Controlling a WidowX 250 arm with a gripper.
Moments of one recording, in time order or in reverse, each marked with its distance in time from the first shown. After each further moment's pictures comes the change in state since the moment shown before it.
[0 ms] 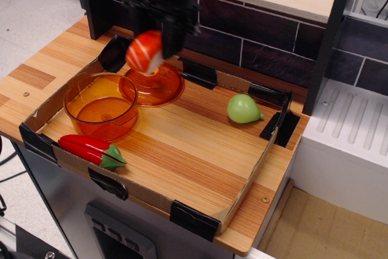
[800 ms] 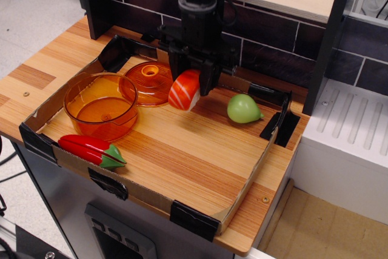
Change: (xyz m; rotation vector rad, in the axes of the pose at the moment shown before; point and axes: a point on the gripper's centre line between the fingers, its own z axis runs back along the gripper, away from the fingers) arm 0.018 -0.031 -0.052 -0.023 -0.032 0.062
